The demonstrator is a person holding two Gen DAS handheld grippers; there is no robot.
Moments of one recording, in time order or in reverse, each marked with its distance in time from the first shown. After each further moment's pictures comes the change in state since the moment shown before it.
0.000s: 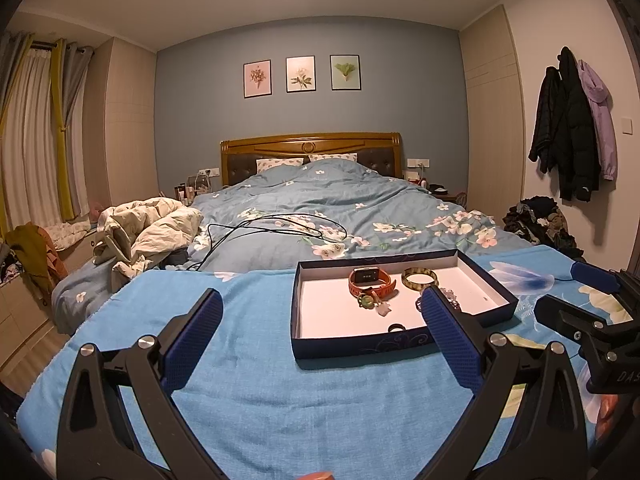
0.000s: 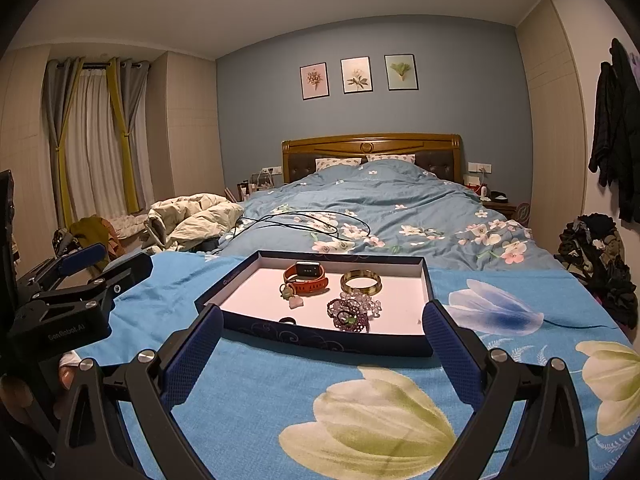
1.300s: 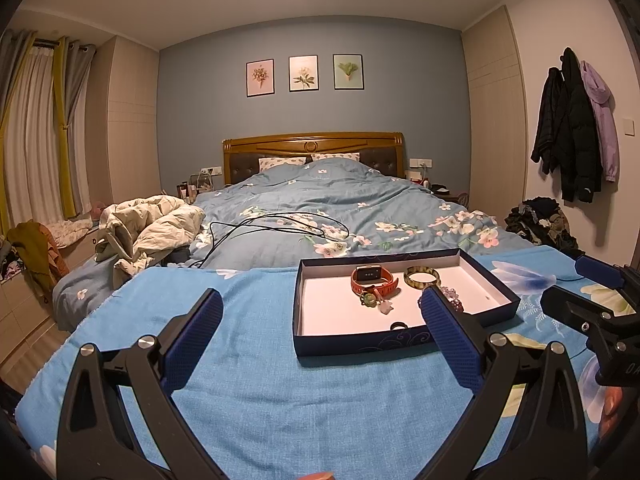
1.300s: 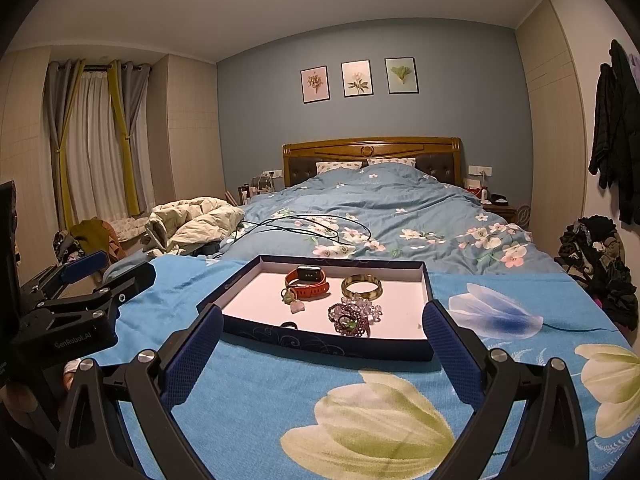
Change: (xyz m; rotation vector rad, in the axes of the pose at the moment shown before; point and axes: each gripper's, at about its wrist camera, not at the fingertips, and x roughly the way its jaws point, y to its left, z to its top) left arm 0.000 0.001 0.000 -0.002 0.002 0.003; right arm 0.000 0.002 0.002 -0.003 -0.009 0.001
